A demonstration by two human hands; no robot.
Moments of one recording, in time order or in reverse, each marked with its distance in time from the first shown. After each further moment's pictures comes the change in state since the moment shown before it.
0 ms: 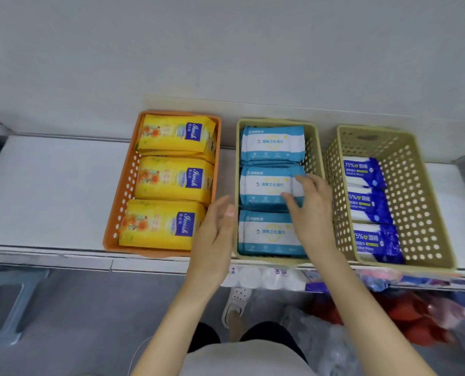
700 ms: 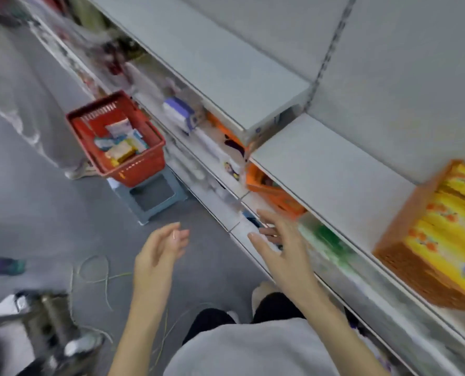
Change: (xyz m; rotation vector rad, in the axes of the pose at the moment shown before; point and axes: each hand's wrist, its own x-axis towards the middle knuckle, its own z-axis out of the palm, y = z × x) left_hand -0.258 -0.144 -0.399 -0.357 0.964 -0.079; right_hand -0.303 -0.346 0.155 0.567 -0.911 -0.424
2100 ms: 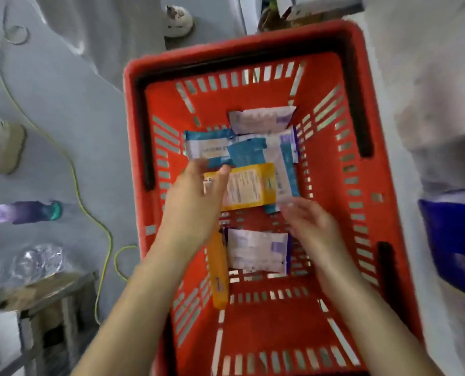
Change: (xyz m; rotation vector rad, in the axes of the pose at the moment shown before) left_hand 0.788 -0.187 -0.233 0.605 0.298 -0.379; right_hand 0.671 0.131 0.593 -0.144 -0.457 0.530
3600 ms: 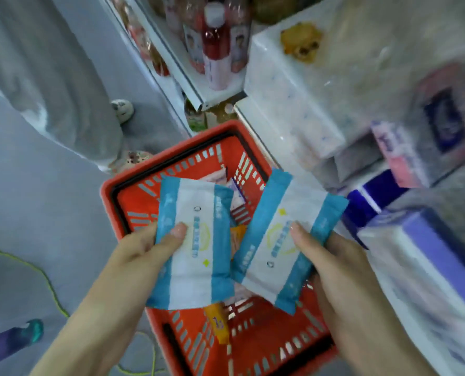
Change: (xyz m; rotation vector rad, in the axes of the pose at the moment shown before) left_hand -0.058 0.095 -0.109 -0.610 -0.492 -0.132; right_hand -0.146 -0.111 -0.053 0.633 0.215 -0.022
